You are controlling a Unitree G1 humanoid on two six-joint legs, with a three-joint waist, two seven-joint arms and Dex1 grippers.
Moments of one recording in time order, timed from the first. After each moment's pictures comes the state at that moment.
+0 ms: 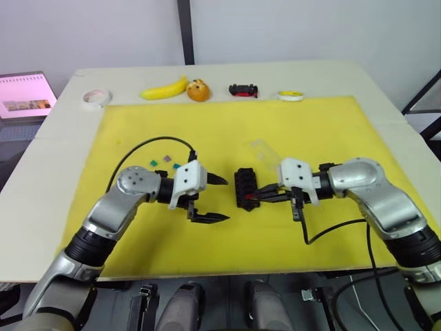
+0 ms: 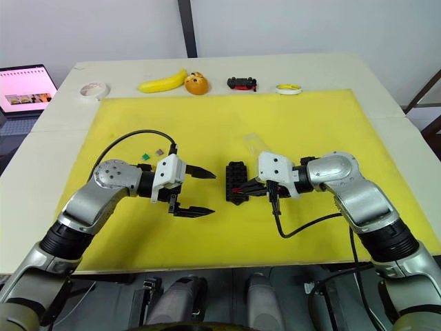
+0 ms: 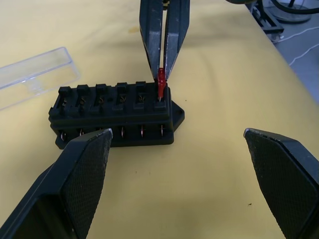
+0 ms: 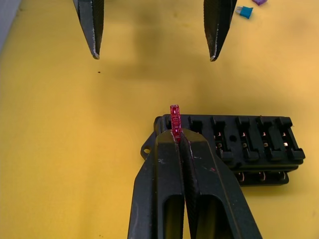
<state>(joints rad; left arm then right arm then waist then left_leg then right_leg) -0.52 0.59 -0.30 -0.12 -0.31 0.29 -1.18 -0.52 -0.84 0.25 -0.21 0.30 0.37 1.19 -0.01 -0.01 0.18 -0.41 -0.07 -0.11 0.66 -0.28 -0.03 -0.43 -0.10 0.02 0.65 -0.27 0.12</state>
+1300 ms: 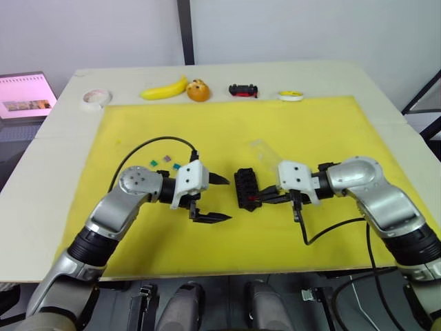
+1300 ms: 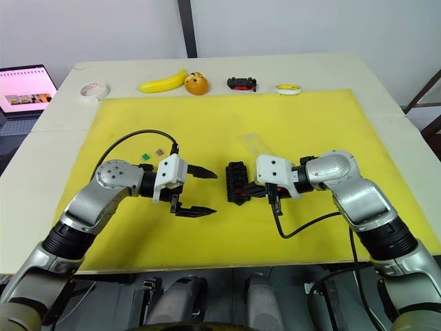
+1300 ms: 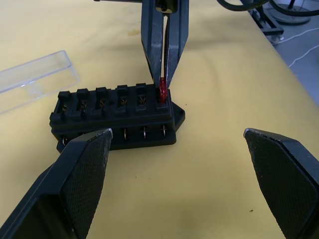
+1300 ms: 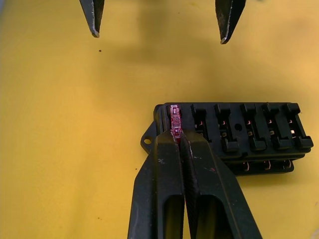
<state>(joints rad) -0.52 0.58 -0.30 -0.12 -0.30 0.29 -1.18 -0.54 -0.84 0.27 -0.20 0.21 0.37 1.24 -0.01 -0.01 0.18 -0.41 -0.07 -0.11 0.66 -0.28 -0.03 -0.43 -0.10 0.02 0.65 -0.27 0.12</state>
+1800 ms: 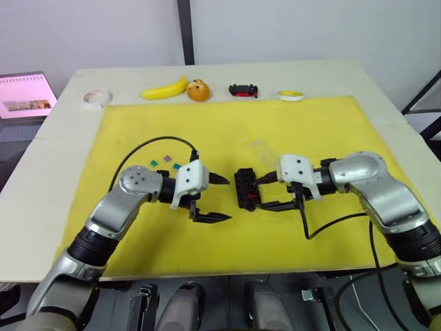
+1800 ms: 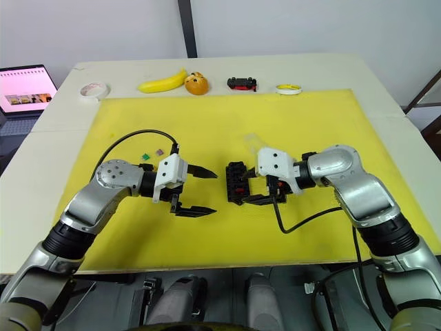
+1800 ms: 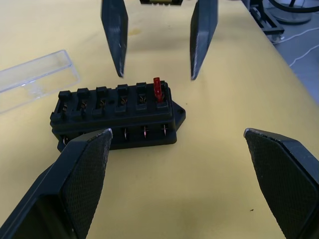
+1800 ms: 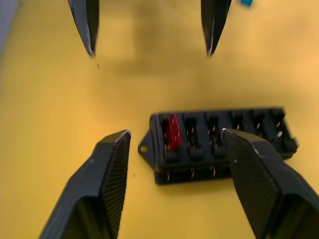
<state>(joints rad) -0.53 0.58 -0.30 -0.12 -0.30 0.30 -1.18 -0.56 -0.83 0.21 -0.22 0.30 0.46 1.25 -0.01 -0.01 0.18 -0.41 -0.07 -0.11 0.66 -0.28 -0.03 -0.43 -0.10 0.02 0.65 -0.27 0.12</state>
